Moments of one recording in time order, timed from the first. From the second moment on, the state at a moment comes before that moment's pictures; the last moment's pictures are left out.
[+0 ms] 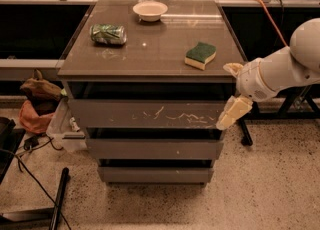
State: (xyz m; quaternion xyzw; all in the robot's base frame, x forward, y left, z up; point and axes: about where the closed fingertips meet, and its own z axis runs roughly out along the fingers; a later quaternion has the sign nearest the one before) arm 0.568 -0.184 0.815 -0.60 0.73 0.07 0.32
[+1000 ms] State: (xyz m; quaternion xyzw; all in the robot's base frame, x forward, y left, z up) arm 0.555 -0.161 0.800 -0.60 0.72 0.10 0.34
